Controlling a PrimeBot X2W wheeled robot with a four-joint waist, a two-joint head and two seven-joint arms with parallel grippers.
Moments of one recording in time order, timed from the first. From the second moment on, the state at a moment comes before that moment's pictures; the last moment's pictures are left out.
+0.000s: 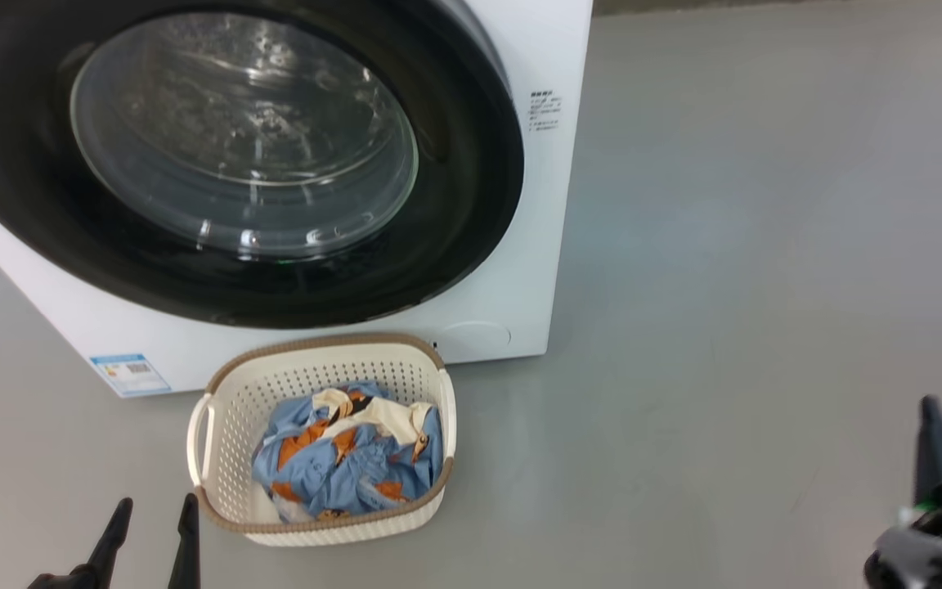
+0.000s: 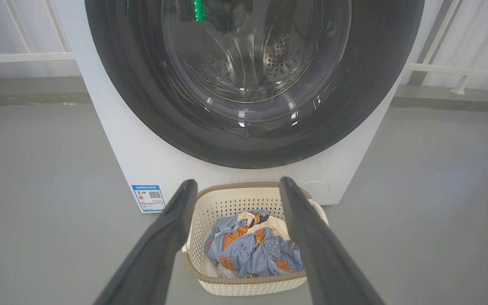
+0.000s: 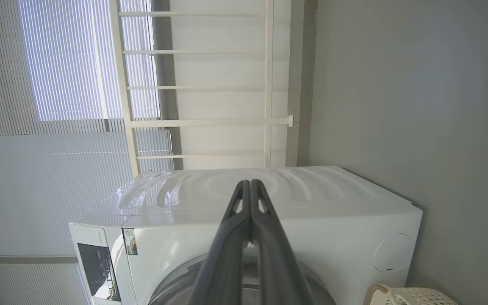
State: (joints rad) left arm 0.06 0.04 0.15 0.20 -0.12 -0.08 -0.26; right arm -0.08 -0.12 -0.19 0.25 1.69 0.12 -0.08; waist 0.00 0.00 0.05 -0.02
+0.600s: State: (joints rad) left arm -0.03 0.04 0.12 0.16 -0.11 -0.10 -0.26; right arm -0.42 -0.23 -0.36 0.39 1.80 0.12 0.48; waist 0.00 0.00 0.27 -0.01
